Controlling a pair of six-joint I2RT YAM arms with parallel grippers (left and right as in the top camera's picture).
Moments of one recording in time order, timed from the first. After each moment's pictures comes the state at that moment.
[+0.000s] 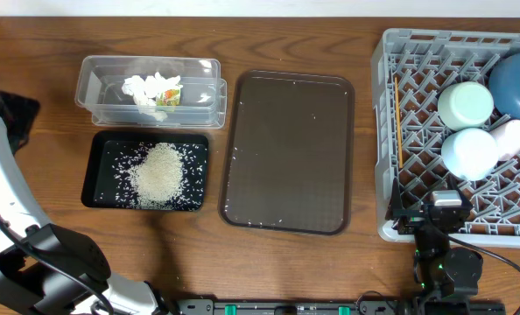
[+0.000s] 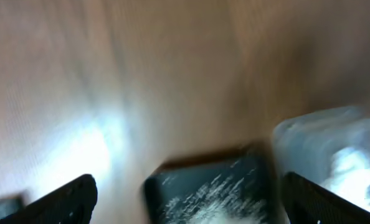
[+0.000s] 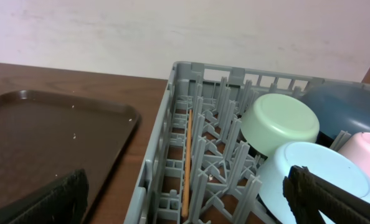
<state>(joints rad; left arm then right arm) 0.58 1.74 1.79 -1.32 -0.22 -0.73 -0.01 0.01 0.01 -0.08 -0.02 -0.08</state>
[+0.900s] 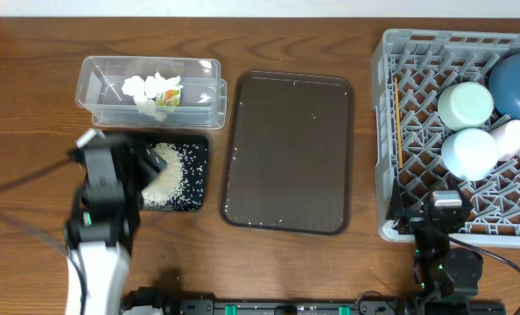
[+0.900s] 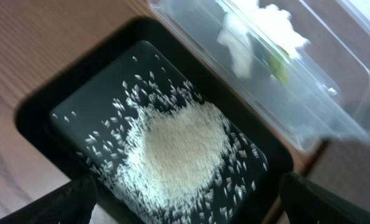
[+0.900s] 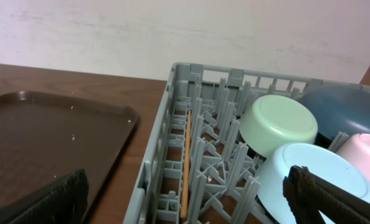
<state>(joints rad) 0.05 0.93 0.74 -0.67 -0.18 -0.65 -0.01 0.01 0.01 -0.07 -0.02 -0.08</state>
